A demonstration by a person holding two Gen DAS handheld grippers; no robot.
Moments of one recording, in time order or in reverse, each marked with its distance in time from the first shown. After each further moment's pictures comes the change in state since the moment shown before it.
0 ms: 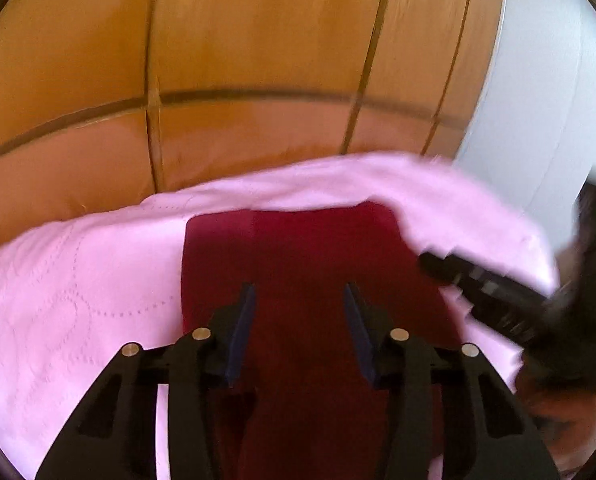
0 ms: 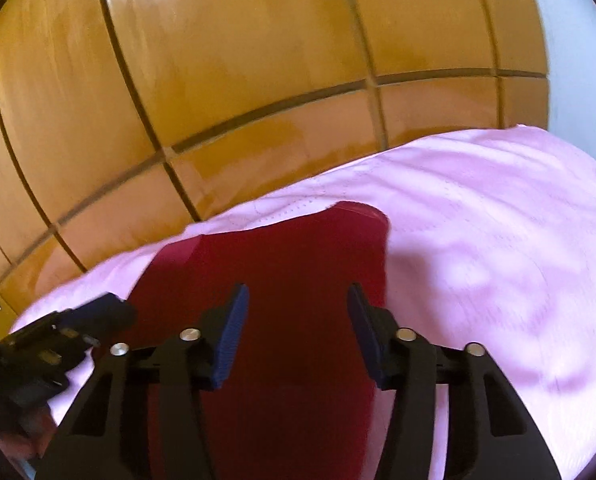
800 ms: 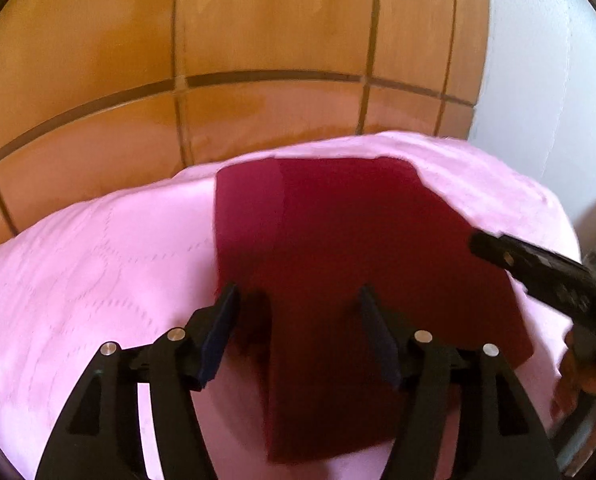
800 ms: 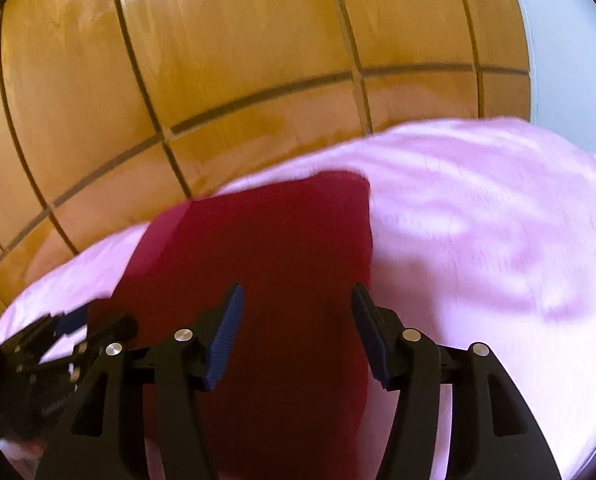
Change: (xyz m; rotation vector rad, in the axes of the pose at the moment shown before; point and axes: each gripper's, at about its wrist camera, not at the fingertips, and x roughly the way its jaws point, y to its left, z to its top) left arm -0.015 0.013 -0.068 0.048 -0.052 0.073; right arm -0.036 0.000 -0.067 0.022 -0.025 -0.050
